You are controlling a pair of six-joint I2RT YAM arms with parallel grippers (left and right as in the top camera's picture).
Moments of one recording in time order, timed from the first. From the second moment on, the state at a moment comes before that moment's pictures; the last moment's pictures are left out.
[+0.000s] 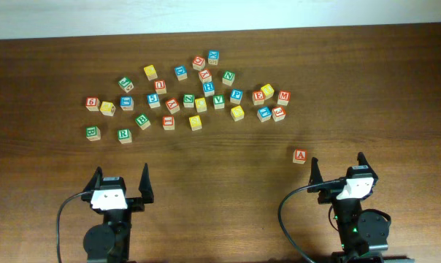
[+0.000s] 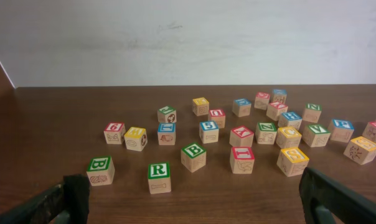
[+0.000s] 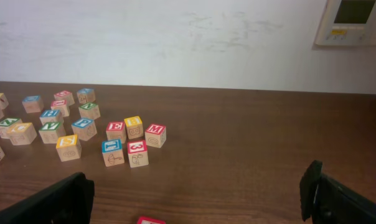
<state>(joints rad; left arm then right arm) 0.00 0.01 0.01 -0.08 -0.03 0.00 0.02 0.01 0.01 -0.07 0.00 -0.01</state>
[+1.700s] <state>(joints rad) 0.00 0.56 0.62 0.03 0.85 -0.27 0.02 0.01 0.01 -0.07 0.00 -0.01</state>
